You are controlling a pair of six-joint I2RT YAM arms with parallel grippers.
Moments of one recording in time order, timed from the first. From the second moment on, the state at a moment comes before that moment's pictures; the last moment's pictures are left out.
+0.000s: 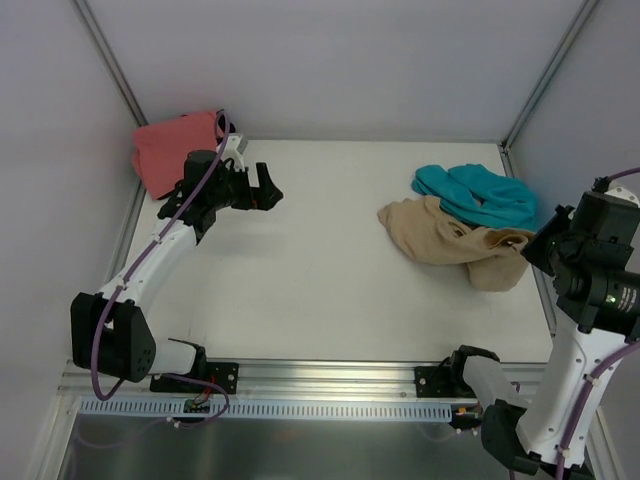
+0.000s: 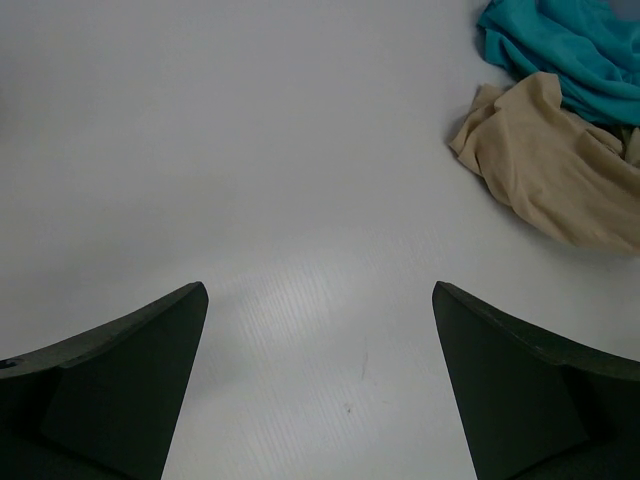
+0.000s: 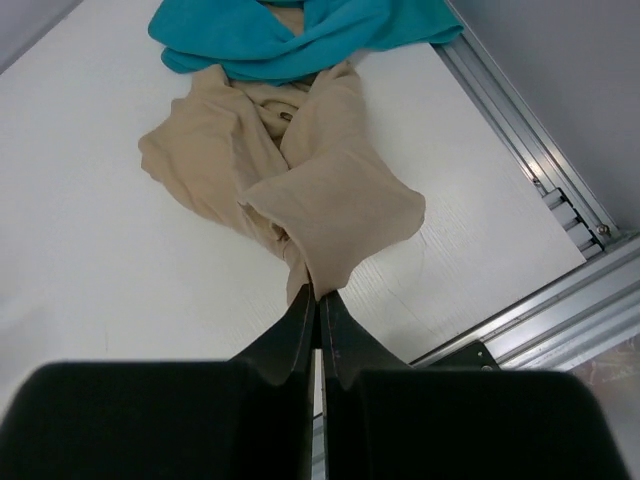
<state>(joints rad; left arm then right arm) -0.23 1.34 1.07 -0.20 0.33 -0.26 -0.21 0.94 1.71 -1.44 0.15 0.36</state>
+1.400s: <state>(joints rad) -0.31 1.56 1.28 -0.25 0.56 -0.43 -0.21 1.80 1.46 -0.74 0.04 0.54</state>
